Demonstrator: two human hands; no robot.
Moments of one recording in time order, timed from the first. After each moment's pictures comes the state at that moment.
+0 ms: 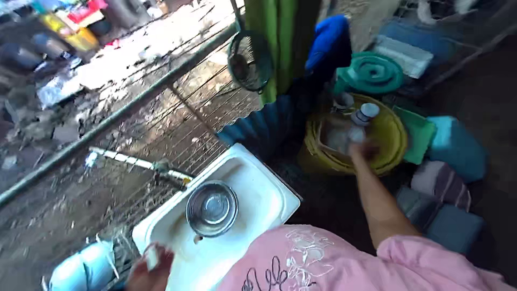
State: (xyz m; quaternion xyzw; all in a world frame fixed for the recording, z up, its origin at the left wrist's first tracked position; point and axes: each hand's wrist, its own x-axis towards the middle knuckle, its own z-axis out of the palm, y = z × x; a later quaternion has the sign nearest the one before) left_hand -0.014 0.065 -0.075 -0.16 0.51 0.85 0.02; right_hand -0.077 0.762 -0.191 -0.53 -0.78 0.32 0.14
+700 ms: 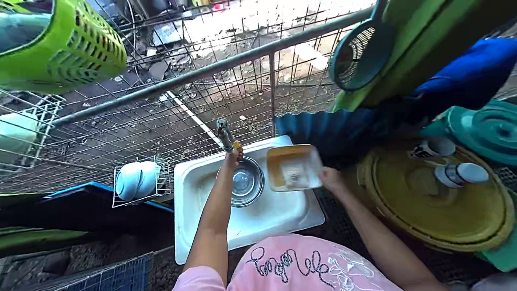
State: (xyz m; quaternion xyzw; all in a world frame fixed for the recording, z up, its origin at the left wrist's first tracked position) left_hand -0.209 0.169 -0.175 -0.27 0.58 0.76 0.10; right_hand -0.133 0.522 -0.129 -0.09 -0.91 0.35 -0.21
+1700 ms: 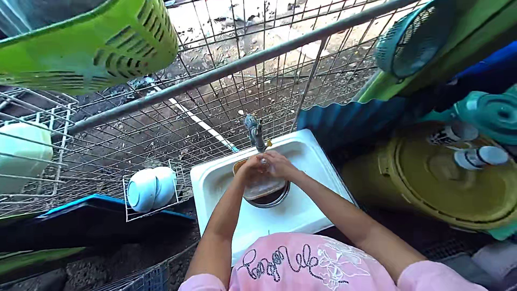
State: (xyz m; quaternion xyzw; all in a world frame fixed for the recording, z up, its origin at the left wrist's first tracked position) left_hand -0.202 0.104 -0.204 0.02 0.79 0.49 0.37; right_hand -0.184 0.276 -0.182 0.23 -0.91 0.28 -0.21
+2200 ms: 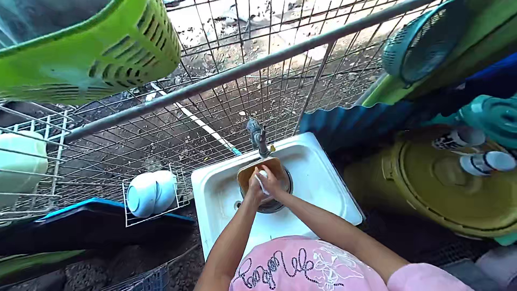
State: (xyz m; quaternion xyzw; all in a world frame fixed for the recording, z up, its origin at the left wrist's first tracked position) left_hand -0.132 0.143 -0.209 -0.32 0.37 0.86 0.14; right_hand -0.137 0.225 -0.223 -0.03 -0.78 0.58 -0.22
